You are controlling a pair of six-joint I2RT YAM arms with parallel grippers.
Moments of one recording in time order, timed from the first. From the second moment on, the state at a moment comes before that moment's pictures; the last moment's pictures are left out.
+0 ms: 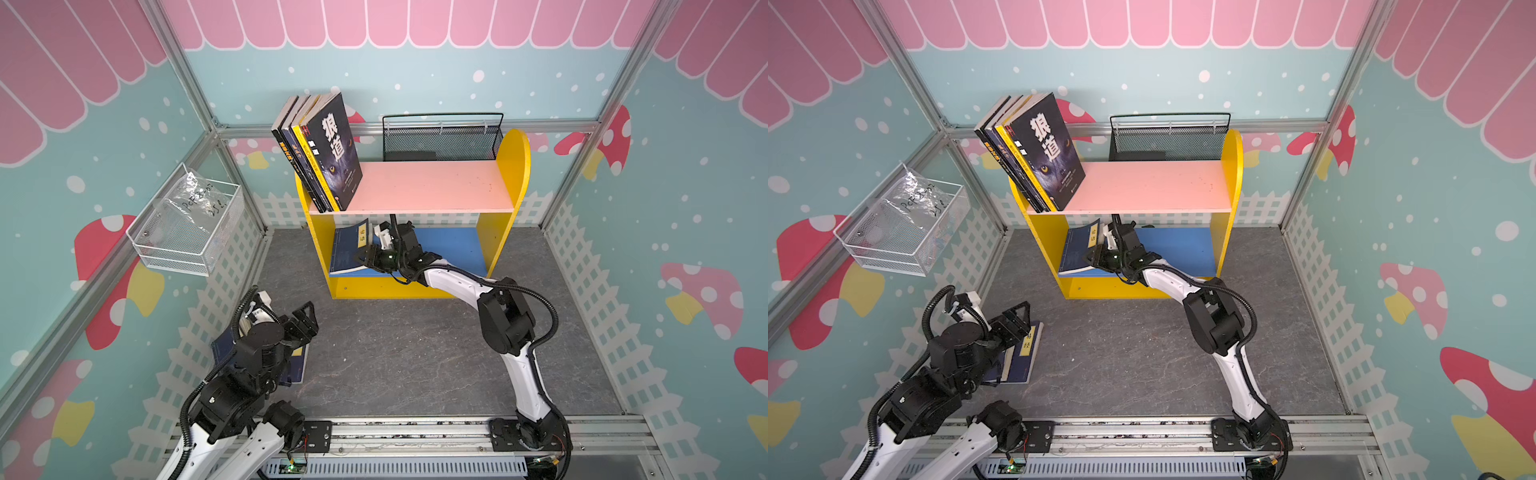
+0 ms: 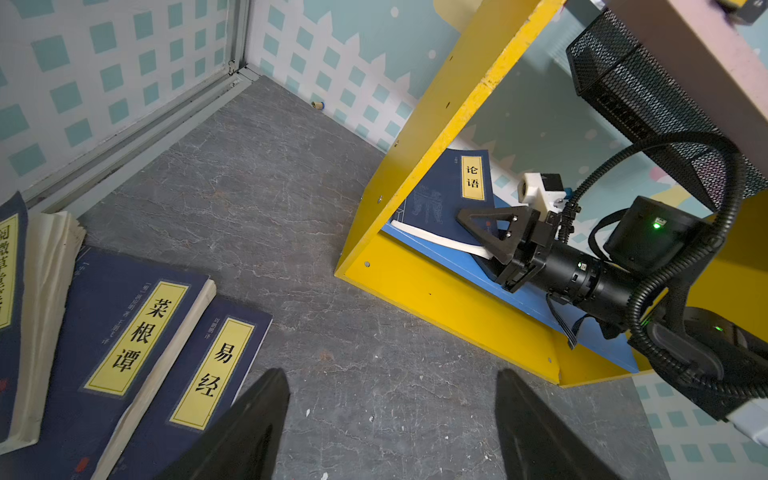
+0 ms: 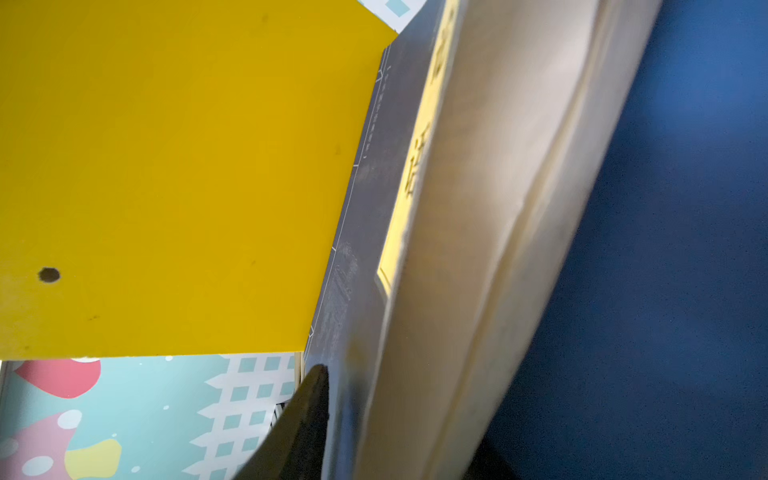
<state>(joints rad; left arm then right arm) -0.51 0.46 0.79 -0.76 -0.44 -0.77 0.67 2.22 1.81 -0.03 -0.45 0.83</state>
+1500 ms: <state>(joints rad) -0.51 0.47 0.78 -0.74 -0.43 -0.78 0.71 2.22 1.89 -0.19 -0.41 0.74</state>
